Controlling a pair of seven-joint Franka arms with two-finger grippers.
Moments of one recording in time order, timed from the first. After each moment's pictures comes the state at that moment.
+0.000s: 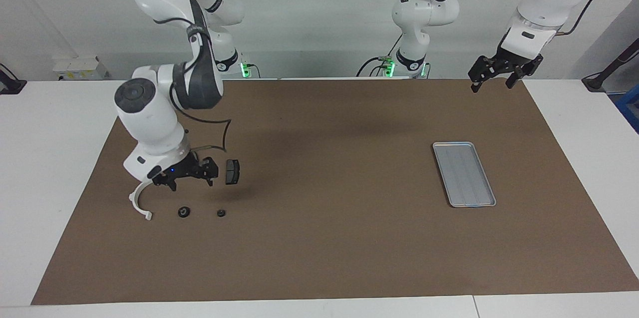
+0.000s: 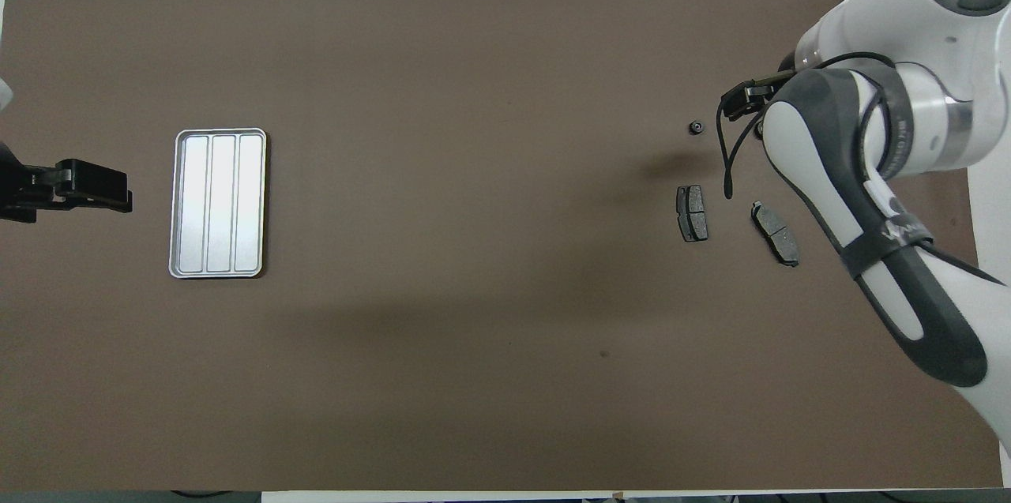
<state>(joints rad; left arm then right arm) 0.00 -0.08 -0.08 -1.65 0.02 1.55 -0.11 0.02 0.33 0.06 -1.54 -0.05 1.89 -0.03</state>
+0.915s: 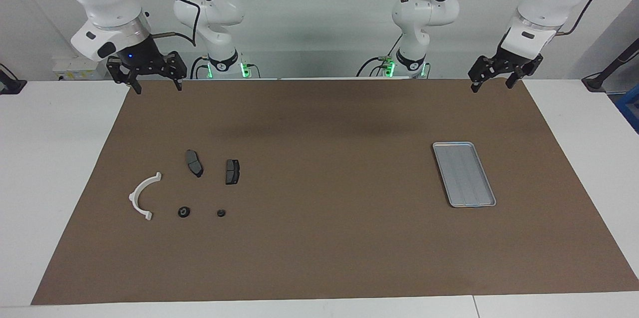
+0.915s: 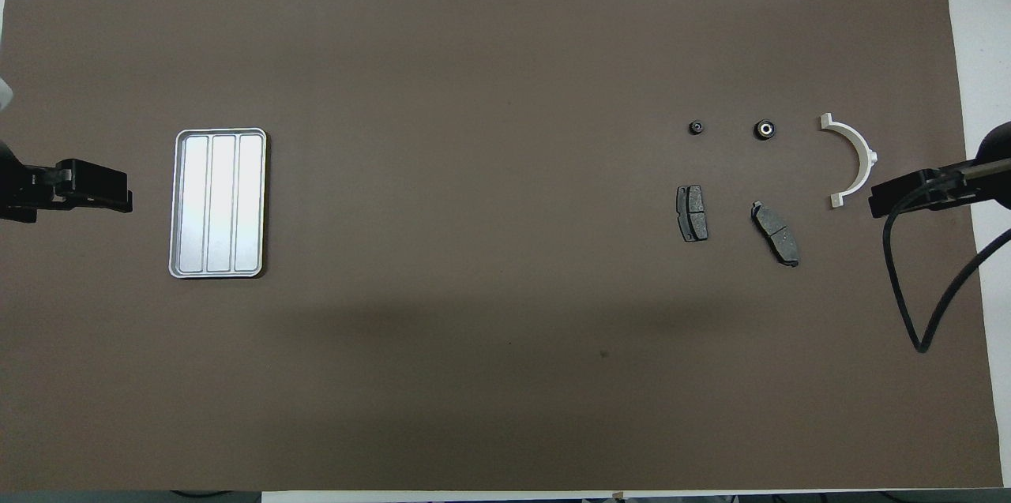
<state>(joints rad) 0.00 -0.08 -0.08 -1.65 0.02 1.55 -0.11 -0.01 -0.05 0.02 -1.63 -0.04 1.52 -0.10</state>
